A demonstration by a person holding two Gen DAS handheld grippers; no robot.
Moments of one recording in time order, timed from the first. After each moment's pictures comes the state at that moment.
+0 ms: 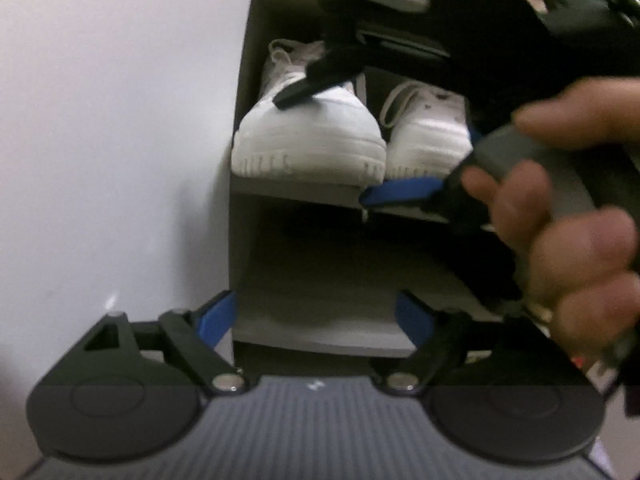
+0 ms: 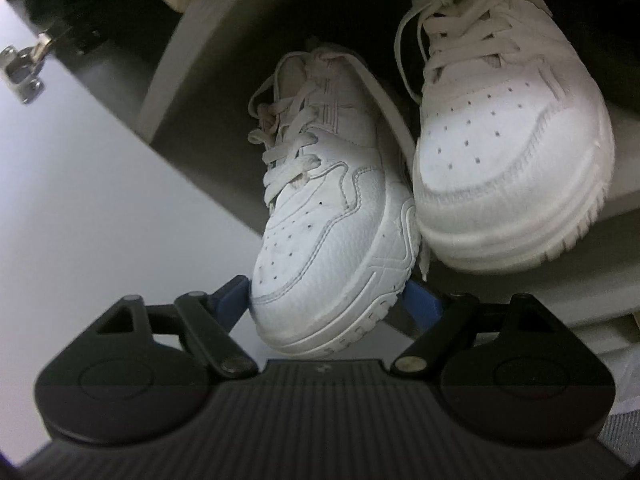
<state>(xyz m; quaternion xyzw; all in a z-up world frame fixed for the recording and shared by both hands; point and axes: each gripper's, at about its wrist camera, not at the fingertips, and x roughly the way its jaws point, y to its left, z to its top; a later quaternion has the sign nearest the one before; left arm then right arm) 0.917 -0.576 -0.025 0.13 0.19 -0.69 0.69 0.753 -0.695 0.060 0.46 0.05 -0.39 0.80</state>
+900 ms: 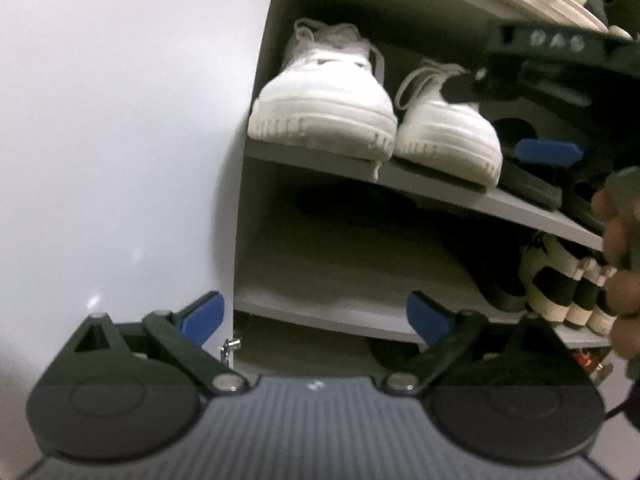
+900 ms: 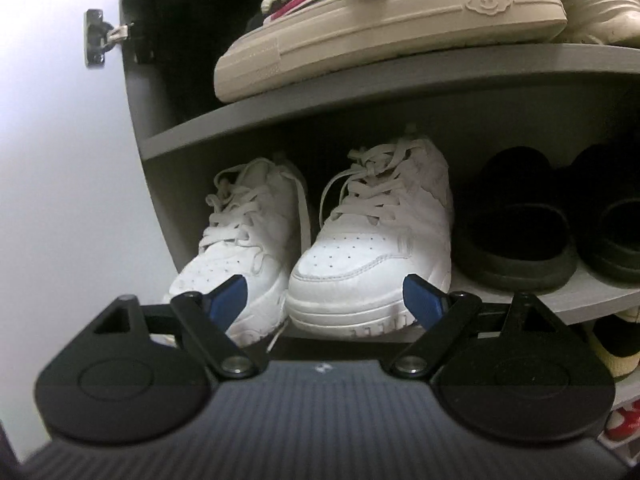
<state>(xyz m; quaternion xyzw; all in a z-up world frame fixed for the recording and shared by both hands) 0.909 -0.588 -0.037 0.11 0.23 -0.67 0.70 0.710 -0.615 0.085 0.18 0.05 -0.56 0.81</state>
